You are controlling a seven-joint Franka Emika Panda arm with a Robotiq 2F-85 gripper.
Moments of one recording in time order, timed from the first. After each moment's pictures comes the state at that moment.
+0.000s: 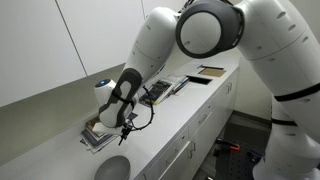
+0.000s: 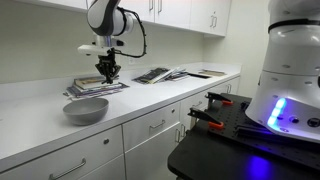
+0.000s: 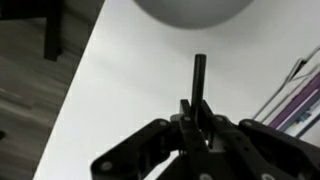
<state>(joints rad) 0.26 0.65 -0.14 -1.82 -0.02 2.54 1.42</state>
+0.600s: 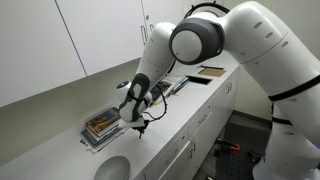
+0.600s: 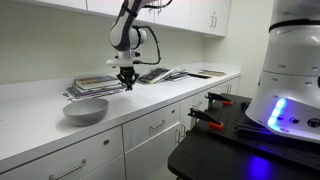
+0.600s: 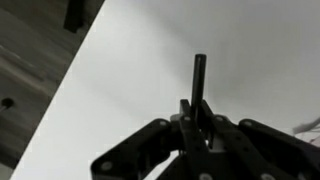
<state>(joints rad) 0.13 0.74 -0.16 -1.82 -0.02 2.54 1.14</state>
